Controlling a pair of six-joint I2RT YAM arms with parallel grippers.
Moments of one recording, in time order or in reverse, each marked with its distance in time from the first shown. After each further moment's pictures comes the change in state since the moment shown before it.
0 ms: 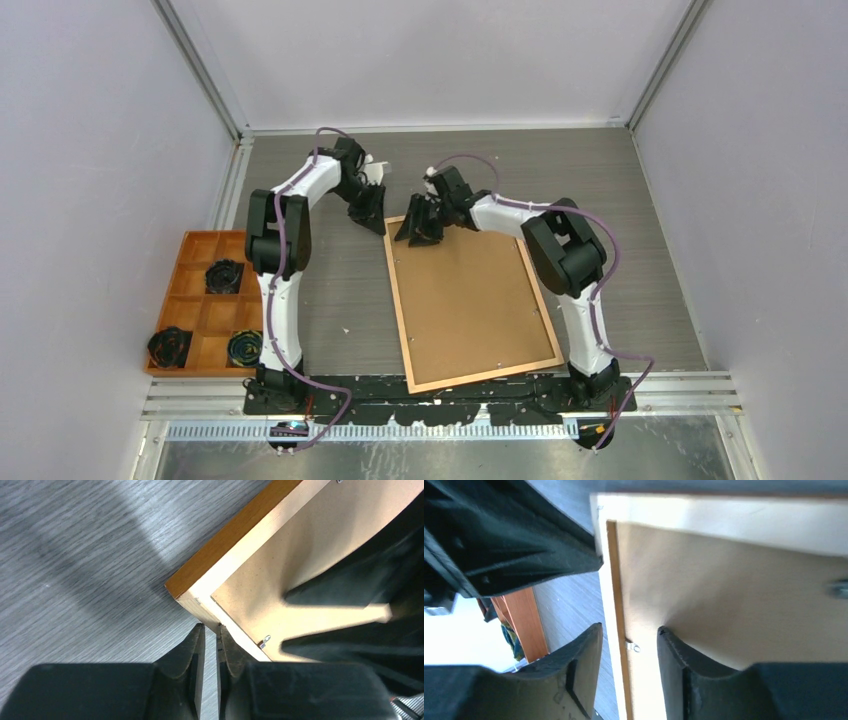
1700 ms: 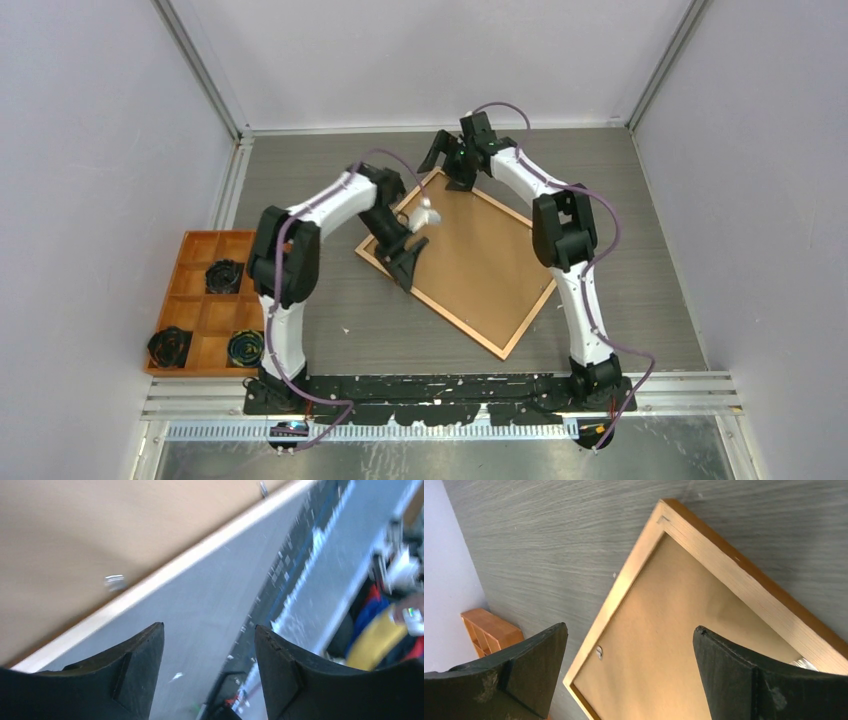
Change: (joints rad) left arm -0.254 -0.228 -0.172 -0.376 0.218 0.424; right arm -0.243 0.248 0.602 -0.329 0.177 -0.037
